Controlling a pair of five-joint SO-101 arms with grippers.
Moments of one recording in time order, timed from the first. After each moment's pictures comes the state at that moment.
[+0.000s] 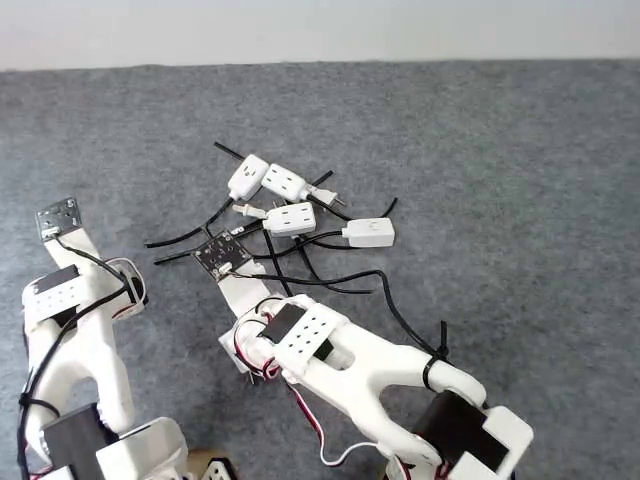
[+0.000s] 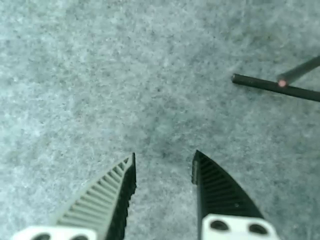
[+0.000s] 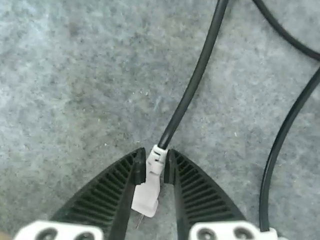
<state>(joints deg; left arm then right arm) -30.9 -10.8 48.2 53.0 4.7 -54.4 -2.5 39.8 38.2 -13.4</state>
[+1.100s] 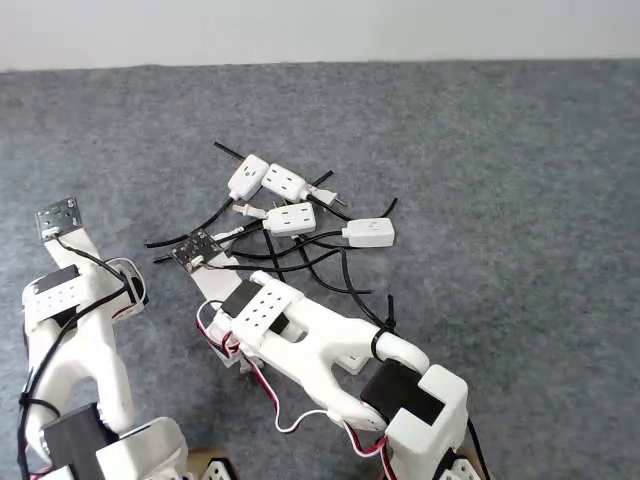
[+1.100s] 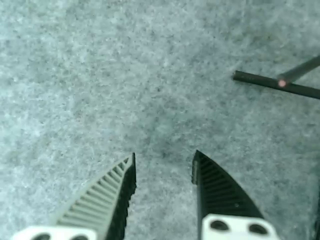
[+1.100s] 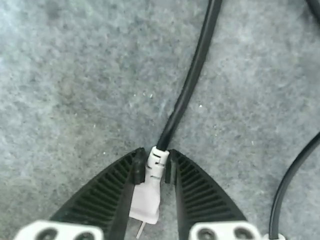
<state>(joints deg) -30.9 -10.8 48.2 53.0 4.7 -55.6 15.3 17.8 54.2 -13.4</state>
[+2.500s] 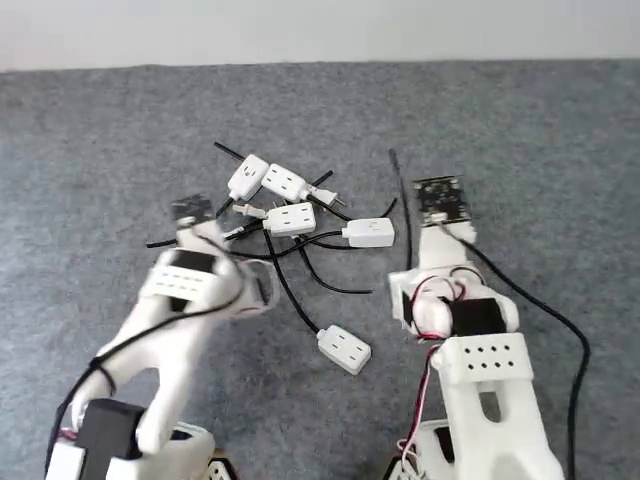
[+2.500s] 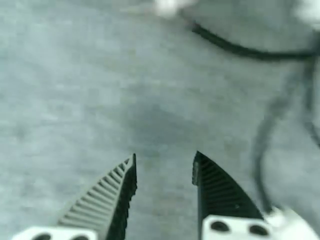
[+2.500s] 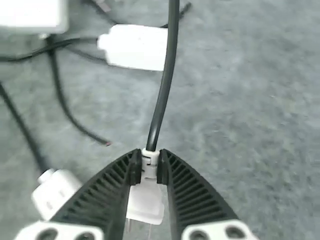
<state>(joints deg) 11.2 -10.2 47.7 59.6 38.5 -6.6 -46.6 56.3 55.8 1.9</state>
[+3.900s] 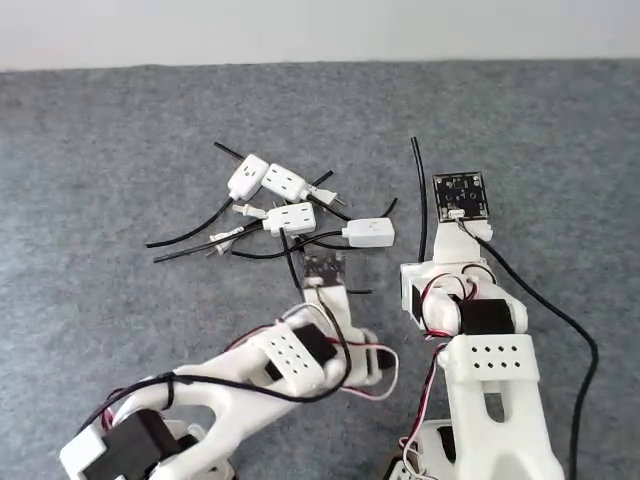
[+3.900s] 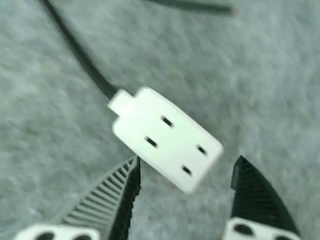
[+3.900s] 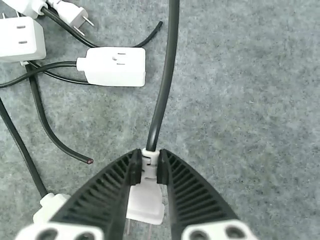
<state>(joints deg) 46.2 -10.2 52.4 46.3 60.7 -4.7 -46.6 56.4 53.2 0.9</state>
